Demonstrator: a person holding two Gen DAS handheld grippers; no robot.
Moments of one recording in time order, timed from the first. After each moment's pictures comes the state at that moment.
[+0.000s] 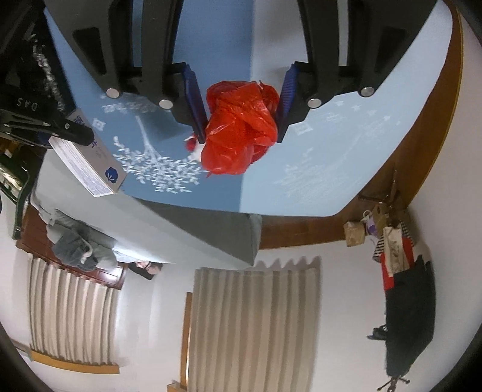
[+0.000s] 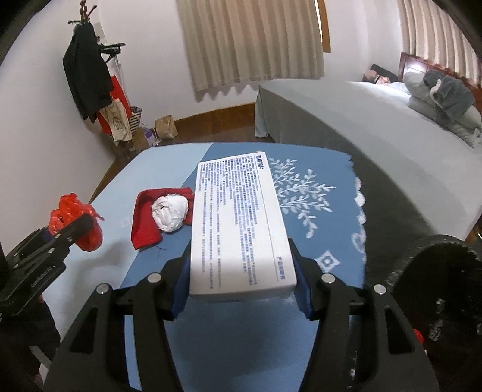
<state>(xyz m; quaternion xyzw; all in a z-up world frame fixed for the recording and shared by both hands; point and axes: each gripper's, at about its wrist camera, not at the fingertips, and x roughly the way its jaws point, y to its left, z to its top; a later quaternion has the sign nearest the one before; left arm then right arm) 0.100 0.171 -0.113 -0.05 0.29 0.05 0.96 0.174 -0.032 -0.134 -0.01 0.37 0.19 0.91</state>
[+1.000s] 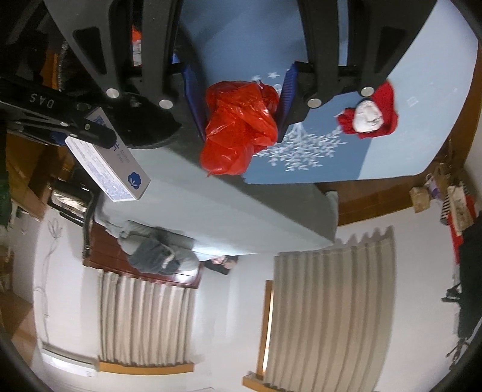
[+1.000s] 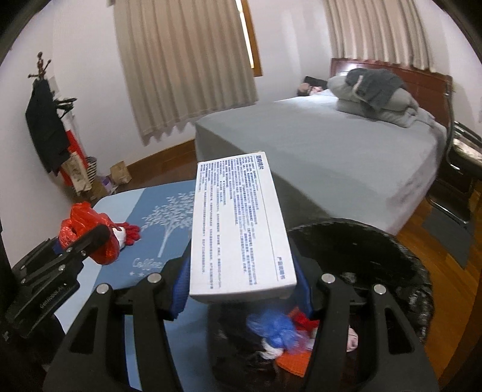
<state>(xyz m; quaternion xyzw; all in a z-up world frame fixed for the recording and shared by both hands) 0.087 -0.007 -0.062 -0.01 0.25 -0.12 0.96 0.094 -0.200 -0.082 0.06 0.32 0.06 0.94</state>
